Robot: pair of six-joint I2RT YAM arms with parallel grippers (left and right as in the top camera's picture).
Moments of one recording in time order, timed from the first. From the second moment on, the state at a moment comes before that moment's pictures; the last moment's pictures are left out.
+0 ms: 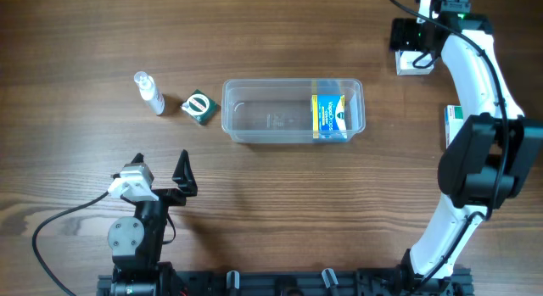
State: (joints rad) left arm 0.03 0.06 0.01 -0.07 0.08 -0.28; right arm -0.08 2.10 1.80 -0.68 0.04 -0.04
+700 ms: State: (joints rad) left arm 0.03 0.06 0.01 -0.07 0.08 -0.28; right arm -0.14 2.28 1.80 -0.53 0.05 -0.07
